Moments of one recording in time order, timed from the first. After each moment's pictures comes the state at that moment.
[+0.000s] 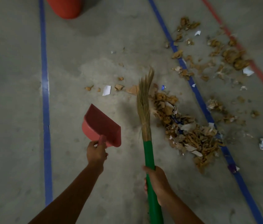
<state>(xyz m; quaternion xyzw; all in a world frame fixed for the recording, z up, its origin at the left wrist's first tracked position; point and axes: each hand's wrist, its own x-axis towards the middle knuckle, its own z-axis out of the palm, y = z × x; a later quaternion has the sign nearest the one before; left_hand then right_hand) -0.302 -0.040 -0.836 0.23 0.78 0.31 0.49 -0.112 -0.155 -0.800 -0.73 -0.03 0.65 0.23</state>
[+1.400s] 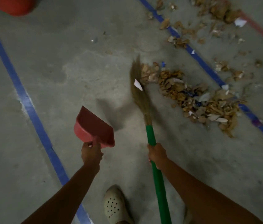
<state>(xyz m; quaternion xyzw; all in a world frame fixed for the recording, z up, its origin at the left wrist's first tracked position) -0.471 0.068 -0.935 0.33 0.77 0.21 0.51 -0.265 -0.045 -0.958 -0.84 -0.05 0.52 0.17</state>
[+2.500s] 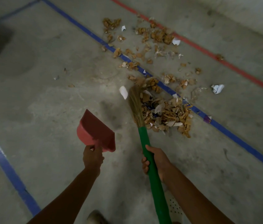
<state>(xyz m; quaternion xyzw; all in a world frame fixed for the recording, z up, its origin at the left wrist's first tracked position) -0.287 0.031 -0.856 0.46 0.69 0.16 0.53 -0.123 -0.128 -0.784 -0.54 0.26 0.63 0.50</state>
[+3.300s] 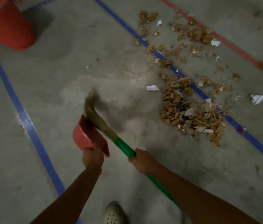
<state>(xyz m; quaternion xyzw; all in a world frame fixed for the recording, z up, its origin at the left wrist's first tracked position) -0.410 0.098 -0.863 0.40 0.79 0.14 0.44 -0.245 -0.007 -0.837 -0.76 -0.30 0.57 0.09</state>
